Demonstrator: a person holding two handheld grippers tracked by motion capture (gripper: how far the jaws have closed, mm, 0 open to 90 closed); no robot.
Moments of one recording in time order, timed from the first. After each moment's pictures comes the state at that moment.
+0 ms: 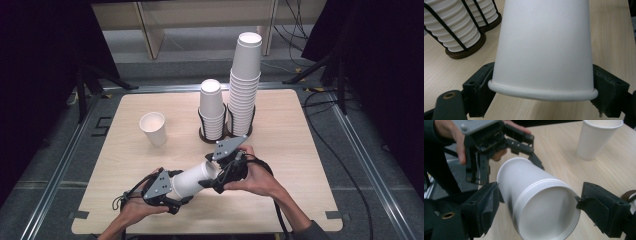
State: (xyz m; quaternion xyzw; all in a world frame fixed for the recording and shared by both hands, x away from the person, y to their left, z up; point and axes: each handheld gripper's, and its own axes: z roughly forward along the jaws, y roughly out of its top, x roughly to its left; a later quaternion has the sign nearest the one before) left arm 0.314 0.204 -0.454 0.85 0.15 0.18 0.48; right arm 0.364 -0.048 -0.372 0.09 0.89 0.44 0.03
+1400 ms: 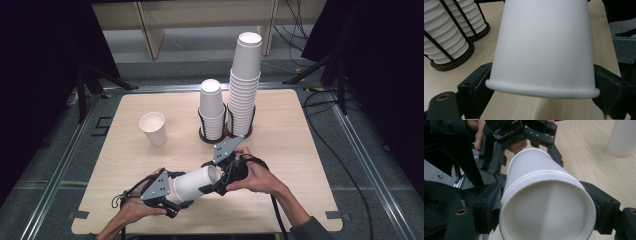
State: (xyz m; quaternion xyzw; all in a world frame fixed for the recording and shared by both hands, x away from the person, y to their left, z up) left arm 0.312 0.206 -0.454 0.84 0.11 0.16 0.50; right arm 0.375 -0.048 -0.389 0.04 0.89 0.45 -0.05
